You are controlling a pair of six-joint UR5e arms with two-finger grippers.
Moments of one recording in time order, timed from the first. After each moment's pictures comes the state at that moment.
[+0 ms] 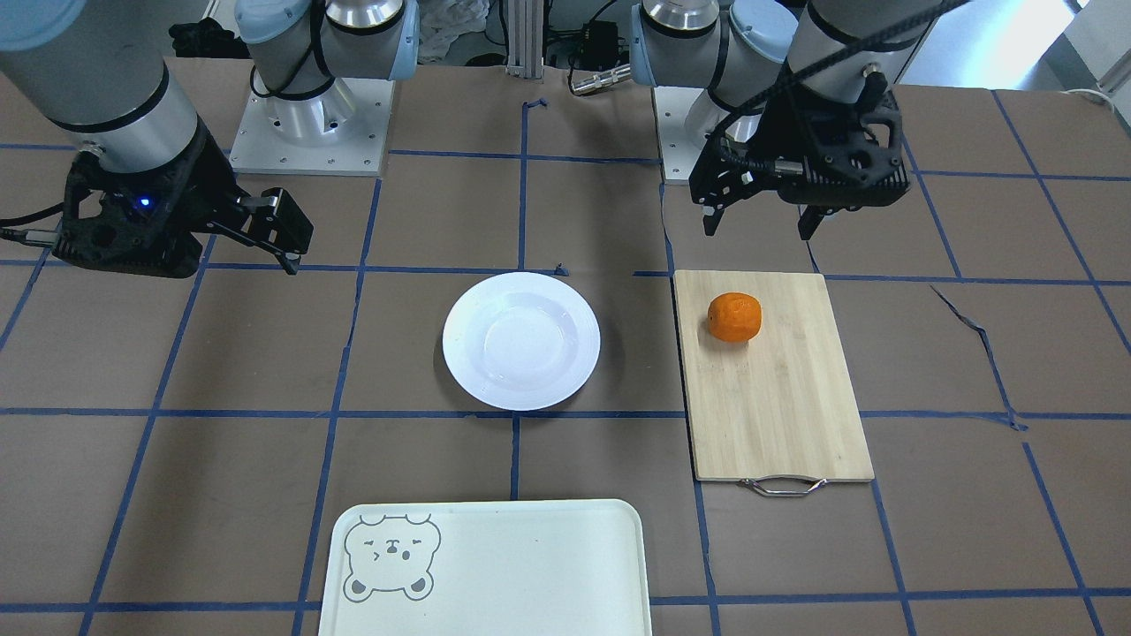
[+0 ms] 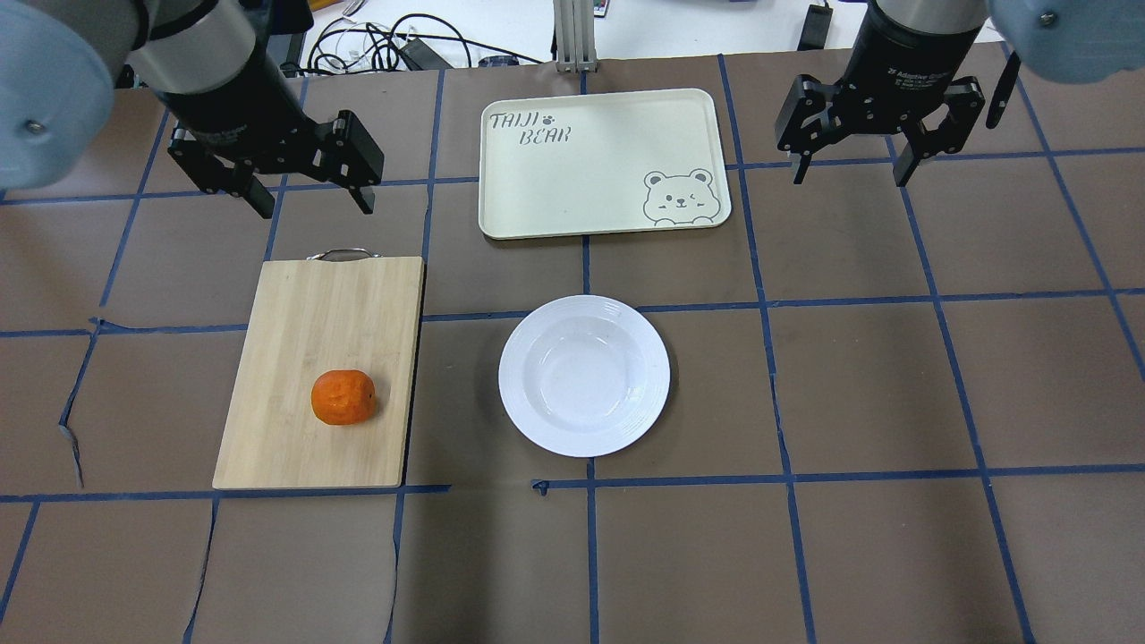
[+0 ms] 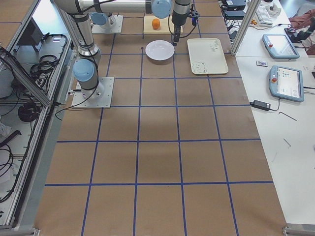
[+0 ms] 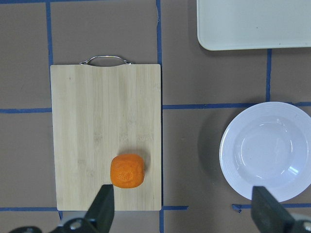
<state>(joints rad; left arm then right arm) -1.60 -1.60 -1.54 -1.63 1.59 -0.03 1.55 -1.46 1.45 -1.50 -1.57 0.07</state>
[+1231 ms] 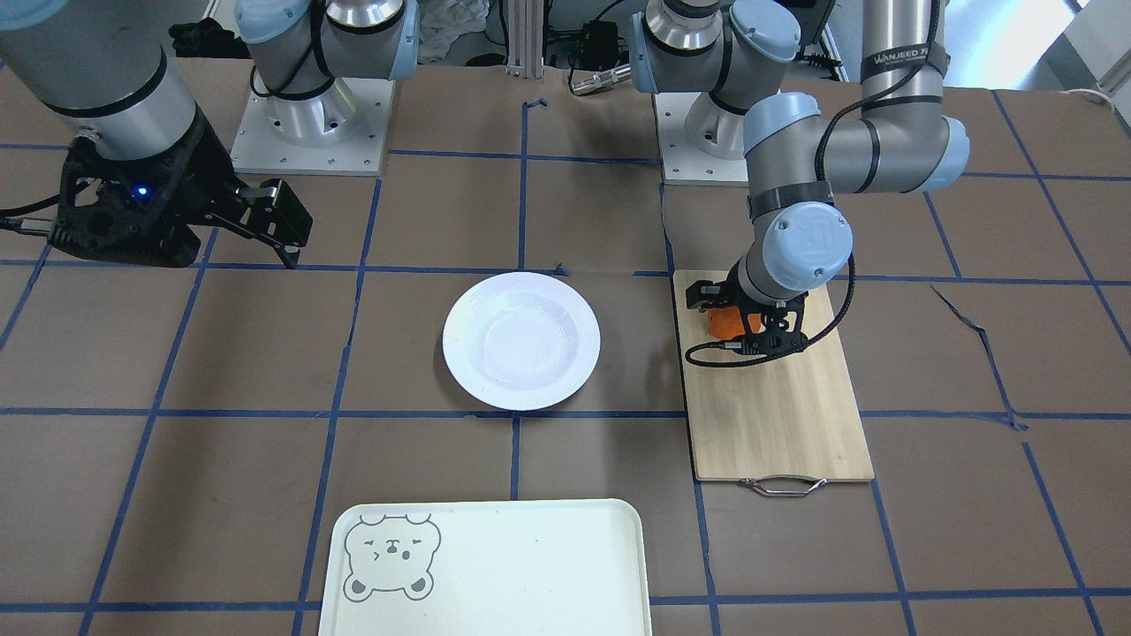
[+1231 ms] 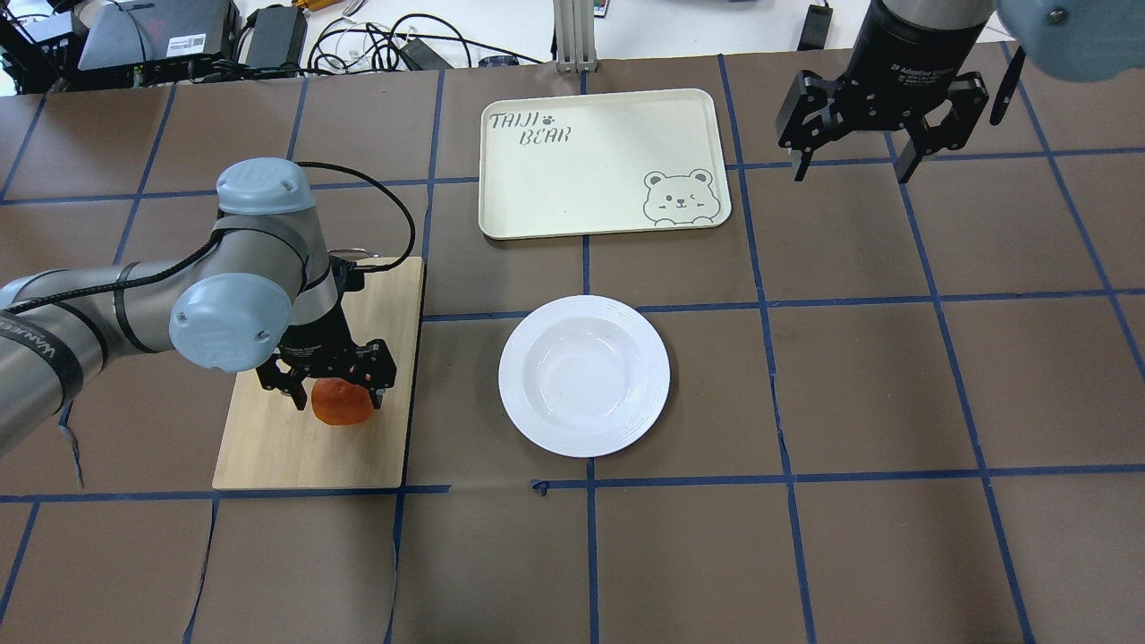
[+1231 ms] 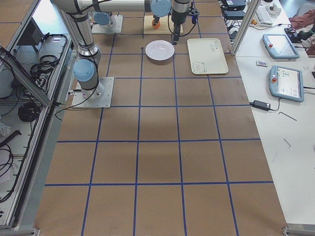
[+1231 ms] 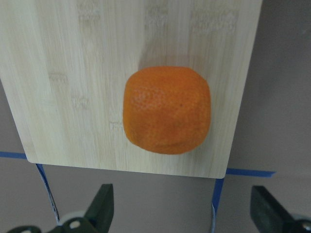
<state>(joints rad) -1.50 -1.80 -2.01 -1.27 1.72 0.01 1.55 -1.46 1.45 -1.50 -1.57 0.06</state>
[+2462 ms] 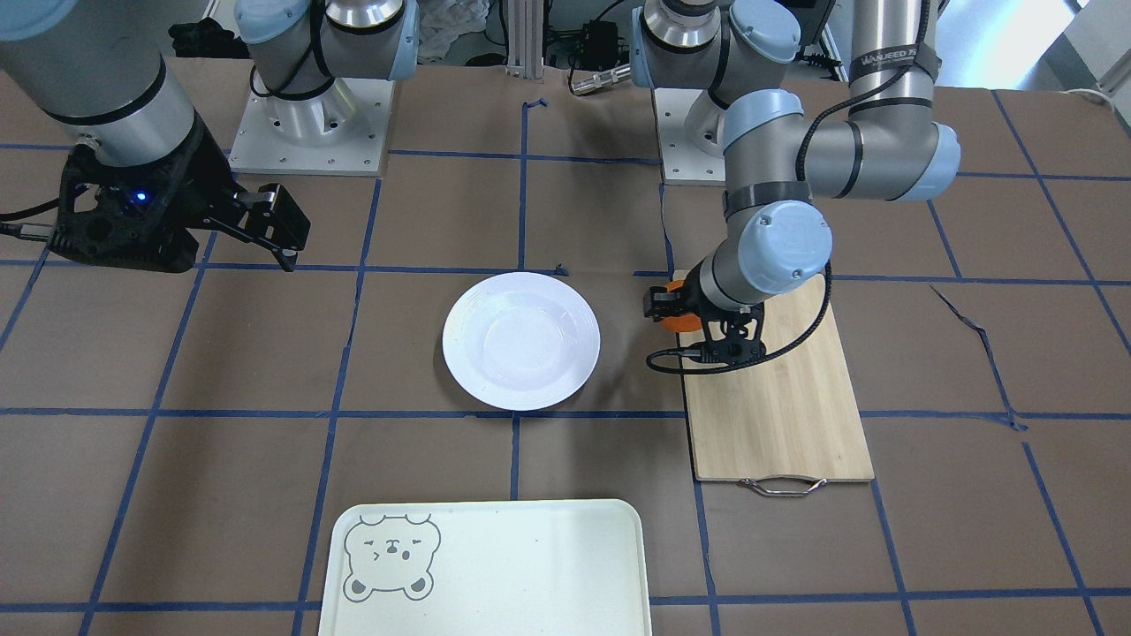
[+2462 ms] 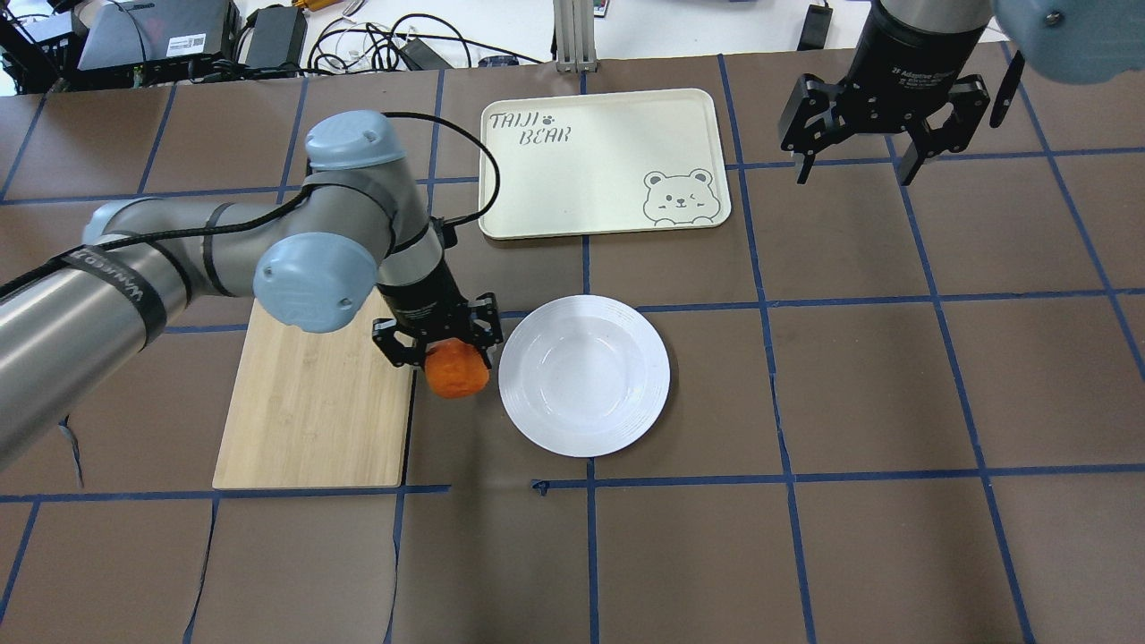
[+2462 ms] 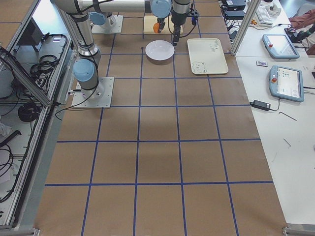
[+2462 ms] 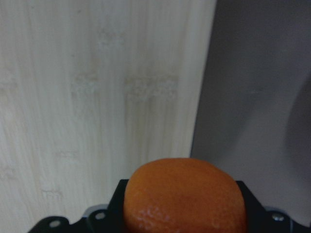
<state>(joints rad) -1.73 -1.85 -1.83 -1.34 1.43 -0.35 1.55 -1.46 1.45 -1.50 -1.58 0.06</state>
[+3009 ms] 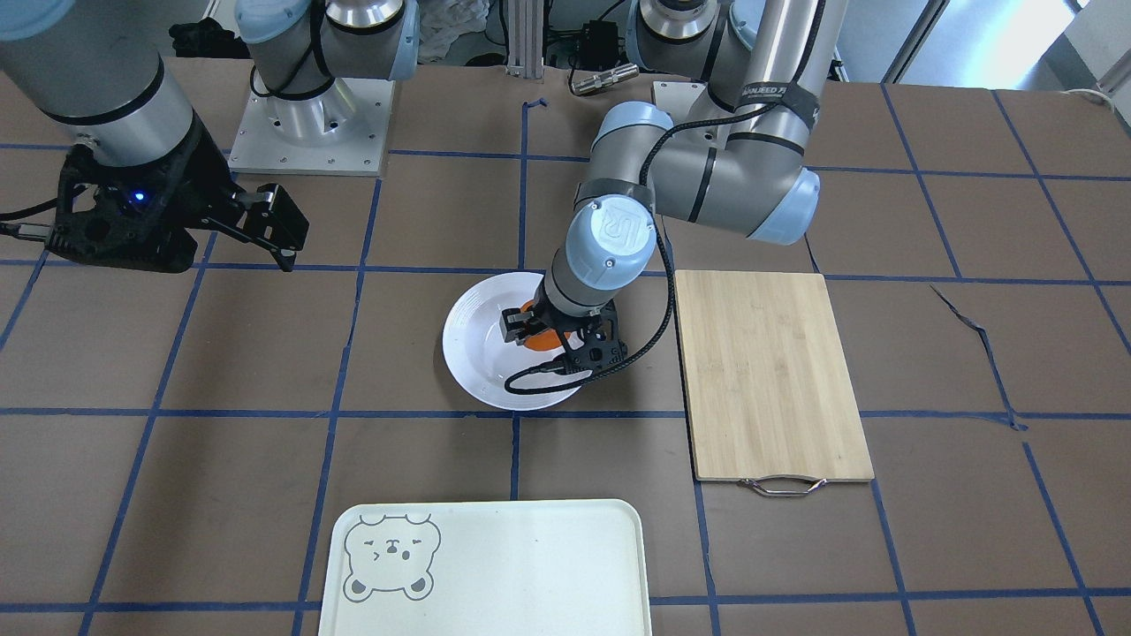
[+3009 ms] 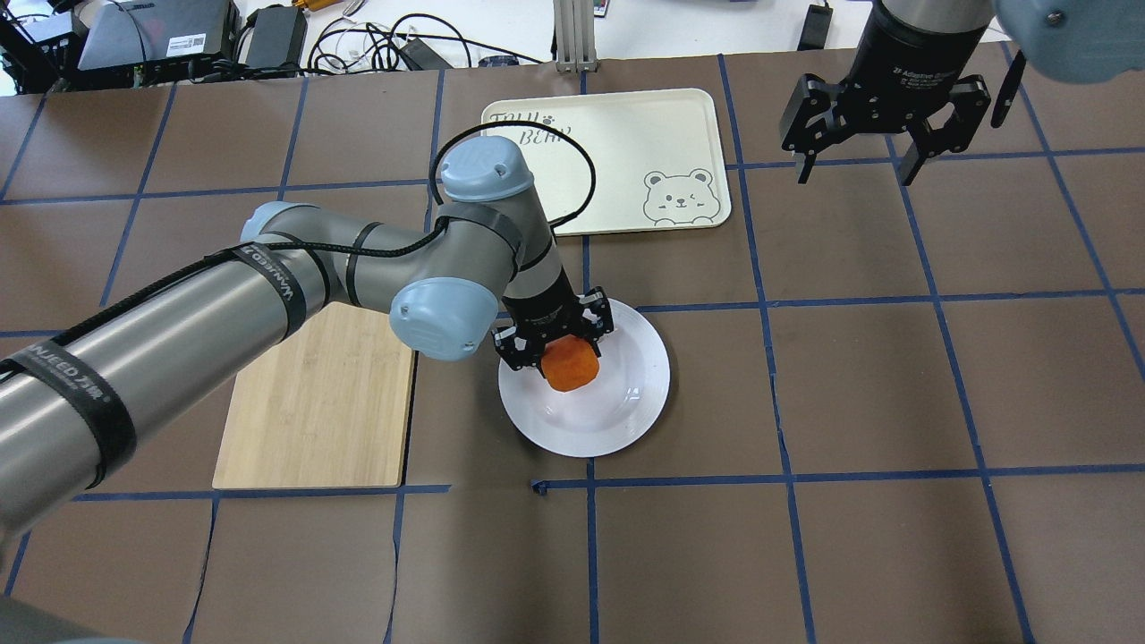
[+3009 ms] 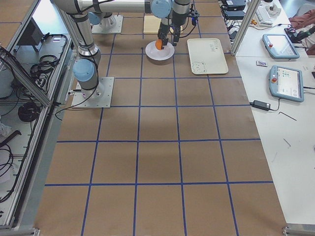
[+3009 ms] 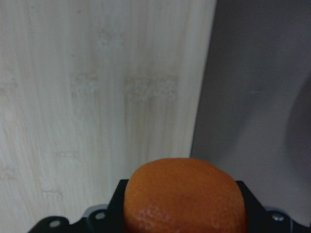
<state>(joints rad) -1.90 -1.99 -1.79 -1.11 1.34 -0.63 1.55 -1.46 1.45 -1.50 -1.57 0.06</state>
